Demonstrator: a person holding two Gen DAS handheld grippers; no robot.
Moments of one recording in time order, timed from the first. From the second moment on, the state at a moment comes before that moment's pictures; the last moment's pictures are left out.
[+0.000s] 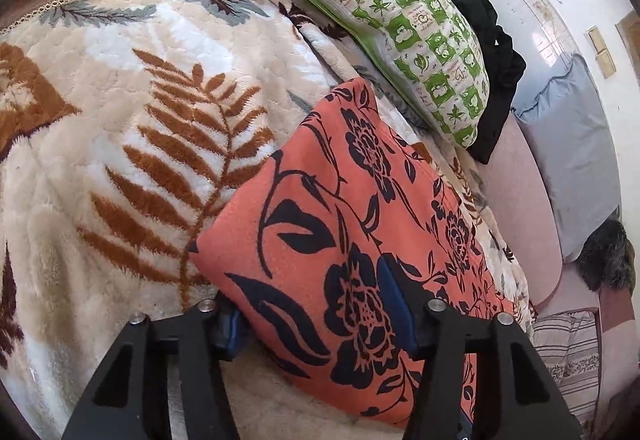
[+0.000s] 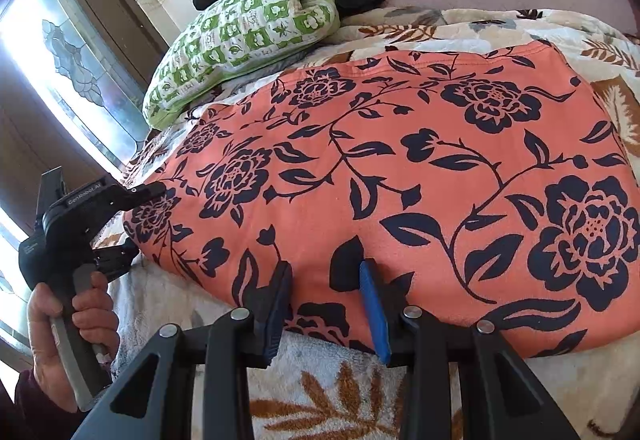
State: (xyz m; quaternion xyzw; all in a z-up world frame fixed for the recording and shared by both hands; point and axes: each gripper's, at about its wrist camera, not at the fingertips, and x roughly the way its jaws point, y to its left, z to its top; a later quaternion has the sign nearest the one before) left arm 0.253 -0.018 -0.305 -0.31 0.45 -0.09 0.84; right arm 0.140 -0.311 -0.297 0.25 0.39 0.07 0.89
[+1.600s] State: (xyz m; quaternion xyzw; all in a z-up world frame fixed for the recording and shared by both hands) left arm 0.104 -0.320 -0.246 0.16 0.32 -0.38 0.85; right arm 0.061 -0.559 -0.295 0.54 0.23 -0.02 0.81
